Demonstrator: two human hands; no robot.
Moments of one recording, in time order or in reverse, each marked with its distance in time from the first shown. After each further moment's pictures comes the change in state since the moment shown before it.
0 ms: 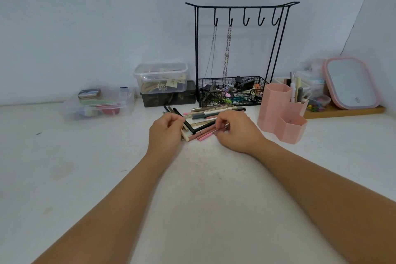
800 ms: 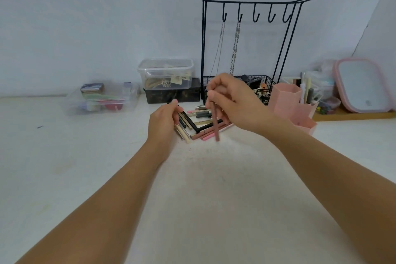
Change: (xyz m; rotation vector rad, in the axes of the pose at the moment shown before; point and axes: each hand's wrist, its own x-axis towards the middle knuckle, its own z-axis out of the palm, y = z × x) left_hand 0.022 0.005 -0.005 -0.322 0.001 -0.162; right_hand 0.016 -0.072 -0.047 0.415 -0.047 -0.078
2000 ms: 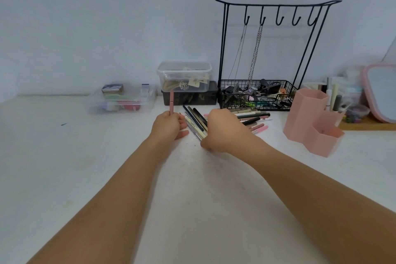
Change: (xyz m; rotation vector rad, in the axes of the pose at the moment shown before) left_hand 0.017 0.012 -0.027 0.127 0.118 -0.239; right_hand 0.017 -0.008 0.078 -0.740 -0.204 0.252
